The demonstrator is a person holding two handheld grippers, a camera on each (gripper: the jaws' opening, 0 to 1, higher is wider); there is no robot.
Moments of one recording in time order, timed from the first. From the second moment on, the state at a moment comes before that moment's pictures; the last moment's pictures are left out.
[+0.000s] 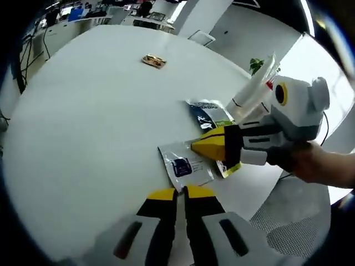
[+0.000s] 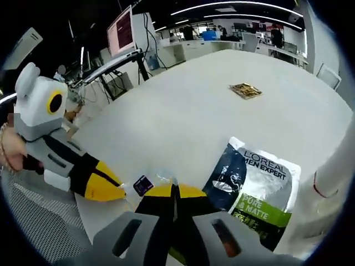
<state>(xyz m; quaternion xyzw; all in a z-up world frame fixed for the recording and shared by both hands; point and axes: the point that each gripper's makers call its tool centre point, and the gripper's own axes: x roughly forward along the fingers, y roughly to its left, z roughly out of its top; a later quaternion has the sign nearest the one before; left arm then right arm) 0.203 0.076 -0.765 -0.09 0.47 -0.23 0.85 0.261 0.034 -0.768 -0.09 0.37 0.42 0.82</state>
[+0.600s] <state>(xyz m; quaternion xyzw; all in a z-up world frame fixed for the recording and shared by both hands) 0.237 0.060 -0.757 0.12 0.38 -0.33 0.86 0.262 0.034 -0.768 -0.10 0.37 0.43 0.82</state>
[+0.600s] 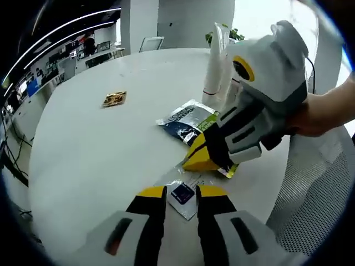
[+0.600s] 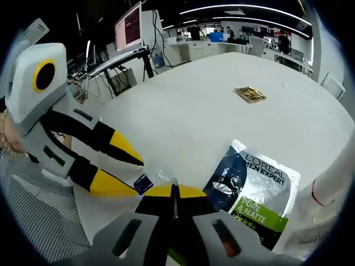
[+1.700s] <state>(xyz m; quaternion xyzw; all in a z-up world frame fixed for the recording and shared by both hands) 0.237 0.056 -0.757 0.16 0.37 -0.32 0.86 0.260 0.014 -0.739 -0.13 0.30 0.43 0.84</state>
